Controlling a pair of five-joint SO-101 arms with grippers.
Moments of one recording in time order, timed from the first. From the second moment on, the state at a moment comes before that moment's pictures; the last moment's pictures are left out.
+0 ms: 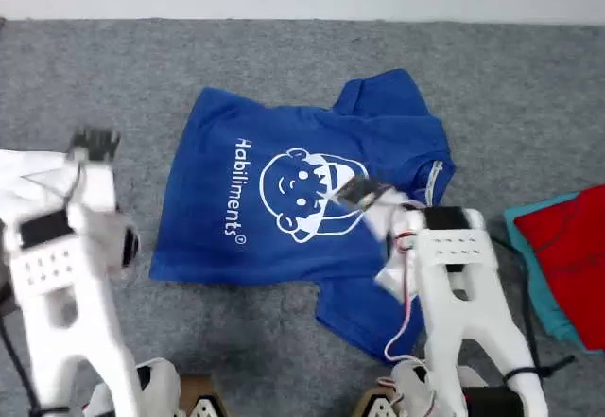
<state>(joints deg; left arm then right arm) -23.8 -33.7 46.7 81.8 -17.0 -1.5 -24.6 49.1 70.5 42.7</state>
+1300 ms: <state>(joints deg) -24.1 -35.8 69.2 59.5 -16.7 -0.1 -24.9 64.3 50.5 43.0</state>
